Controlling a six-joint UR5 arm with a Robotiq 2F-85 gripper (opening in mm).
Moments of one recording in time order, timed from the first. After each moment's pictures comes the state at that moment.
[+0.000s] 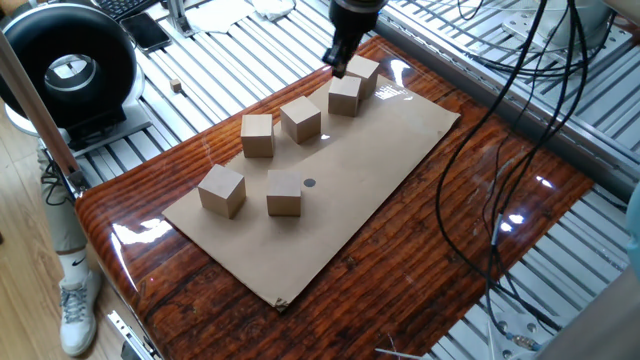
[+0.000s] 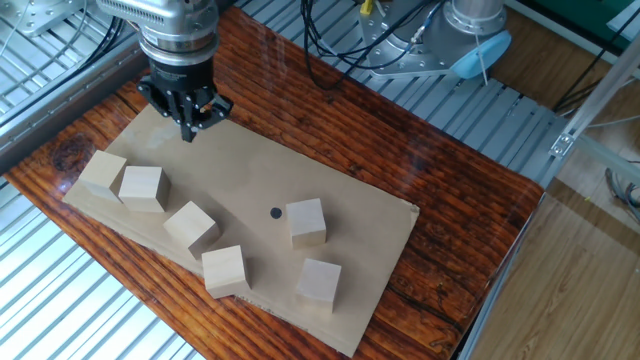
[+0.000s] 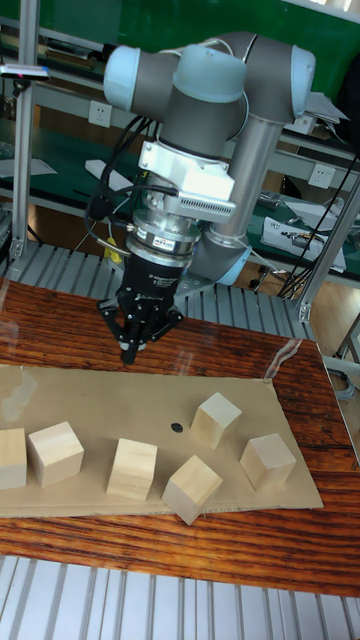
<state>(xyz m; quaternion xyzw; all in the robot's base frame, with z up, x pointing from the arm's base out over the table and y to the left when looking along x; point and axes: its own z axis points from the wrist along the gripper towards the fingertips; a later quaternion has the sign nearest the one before) 0.571 -0.065 0.177 -0.19 0.98 -0.04 0.07</state>
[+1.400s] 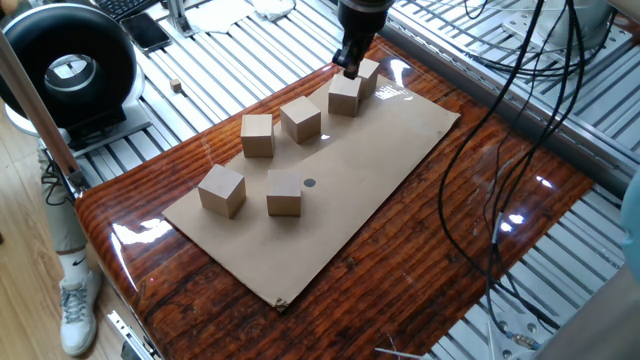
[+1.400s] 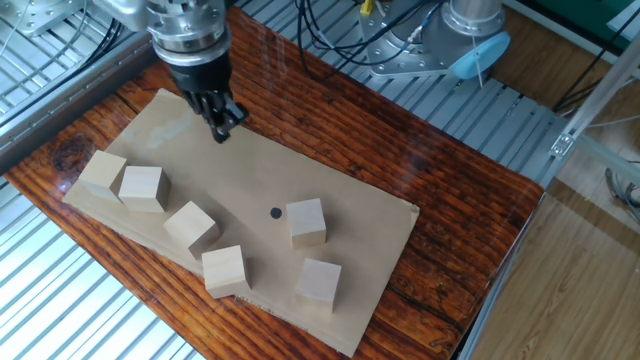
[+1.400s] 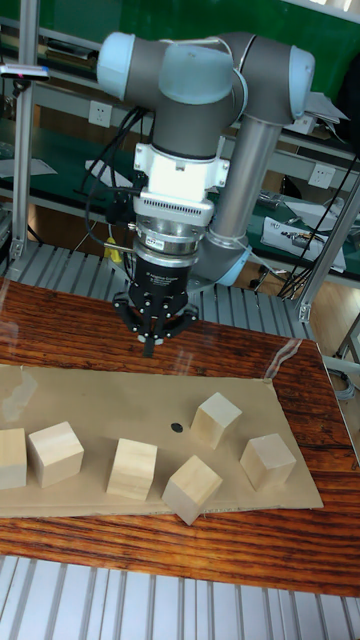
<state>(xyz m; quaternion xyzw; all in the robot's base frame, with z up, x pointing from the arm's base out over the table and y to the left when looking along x) 0.543 -0.038 0.174 0.01 1.00 0.02 0.02</state>
